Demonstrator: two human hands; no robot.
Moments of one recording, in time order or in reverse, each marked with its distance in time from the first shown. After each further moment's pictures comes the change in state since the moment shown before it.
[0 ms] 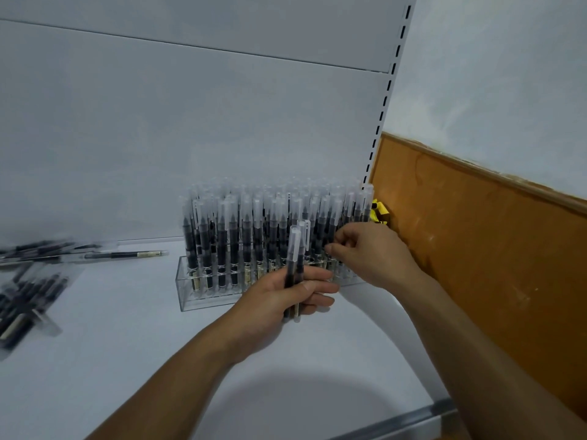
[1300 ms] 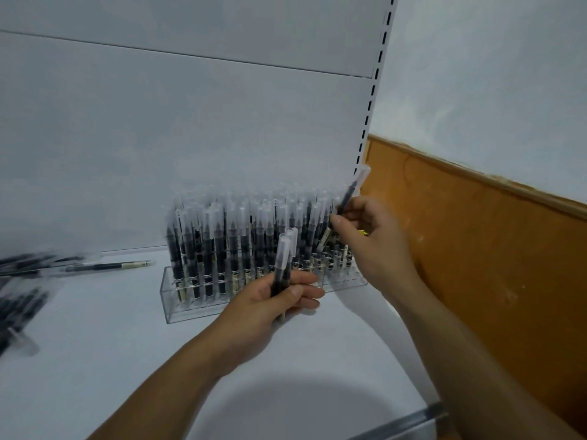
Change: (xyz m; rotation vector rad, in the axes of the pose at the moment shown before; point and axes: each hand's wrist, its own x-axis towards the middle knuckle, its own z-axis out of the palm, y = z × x) left_hand 0.003 -0.003 0.002 -0.183 0.028 0.024; right_hand -0.007 0.001 -0.003 0.717 0.387 -0.025
